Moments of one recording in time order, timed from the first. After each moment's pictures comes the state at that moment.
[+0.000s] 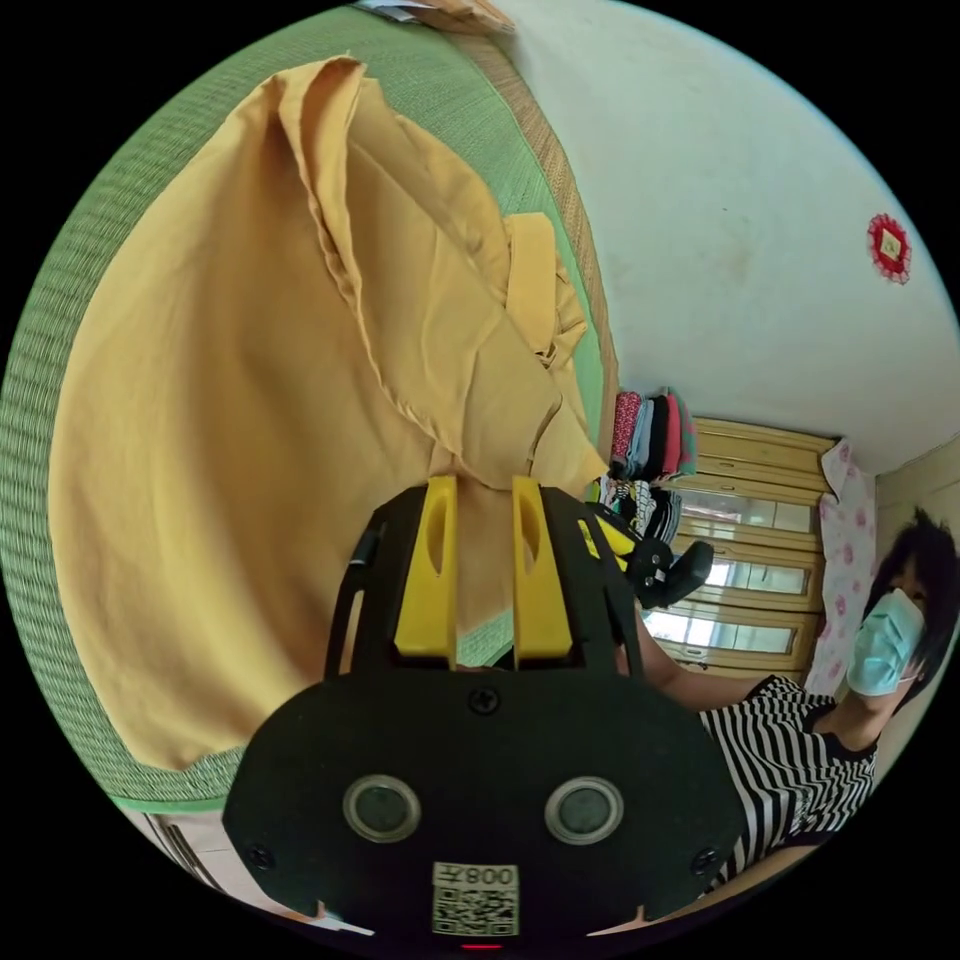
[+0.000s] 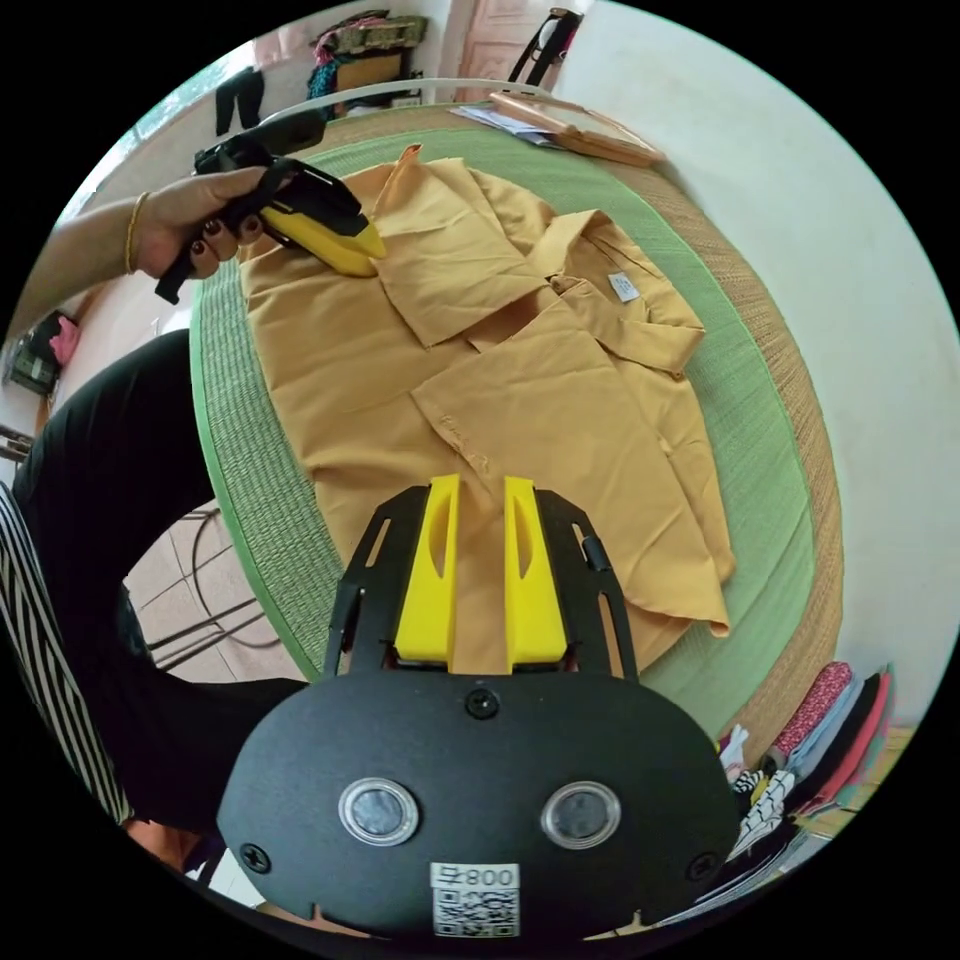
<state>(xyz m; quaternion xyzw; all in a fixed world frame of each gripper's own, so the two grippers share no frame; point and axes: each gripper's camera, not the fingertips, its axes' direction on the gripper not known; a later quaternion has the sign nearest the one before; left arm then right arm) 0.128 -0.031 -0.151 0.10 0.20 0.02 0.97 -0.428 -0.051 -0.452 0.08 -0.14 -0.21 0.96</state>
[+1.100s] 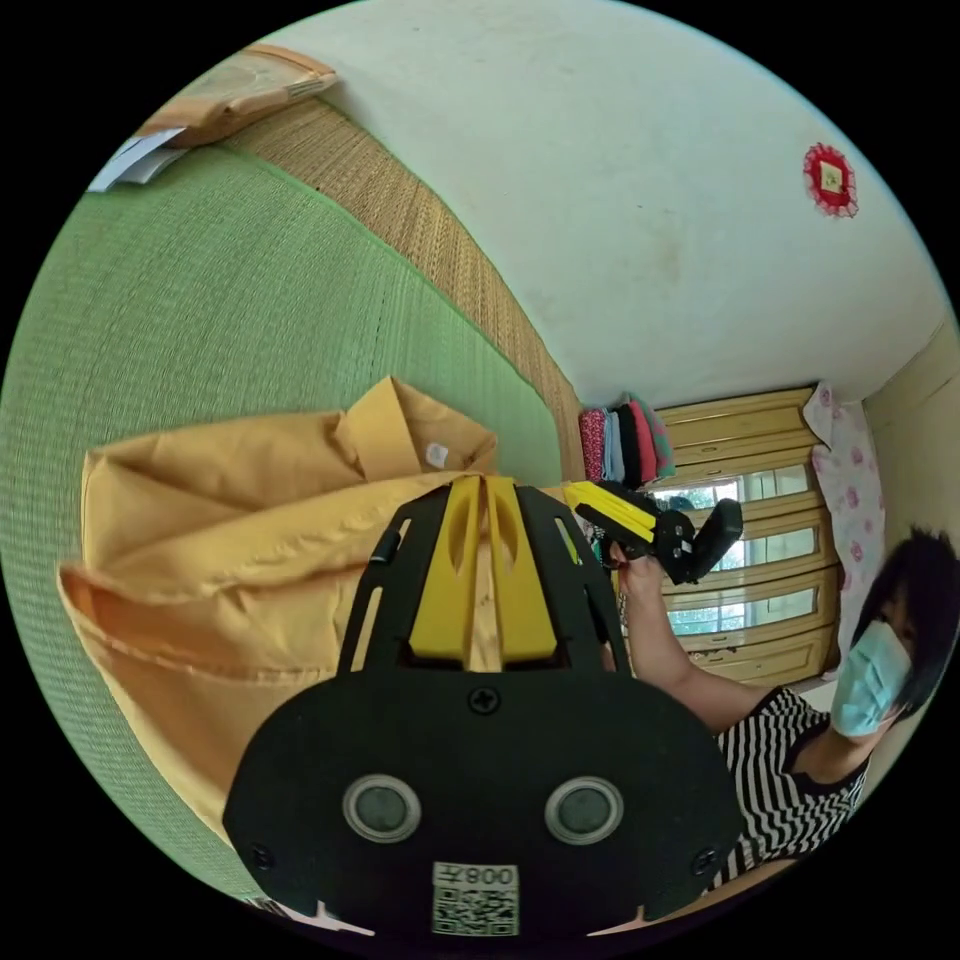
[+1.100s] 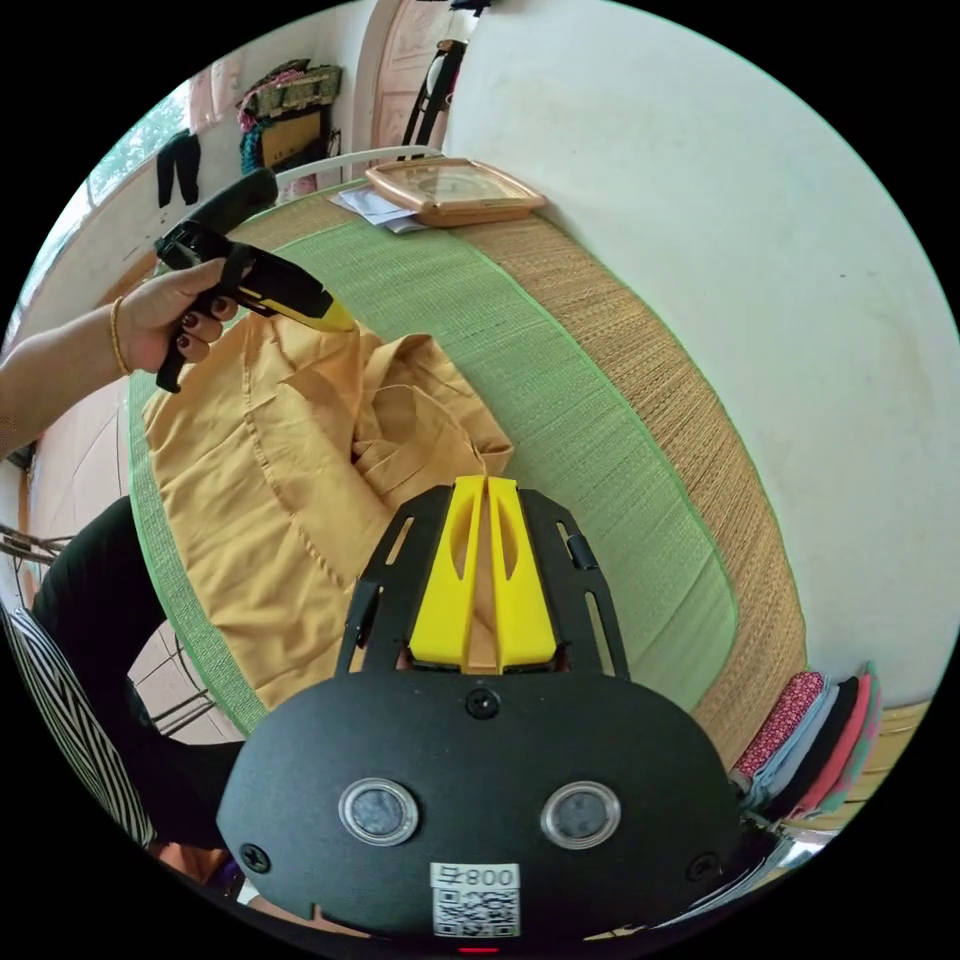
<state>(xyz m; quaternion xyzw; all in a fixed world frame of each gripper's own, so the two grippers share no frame) 0.246 -0.108 -0.270 0.16 0.17 0.13 0.96 -0.293 -0.222 -0.546 0.12 -0.12 -0.13 0.98</state>
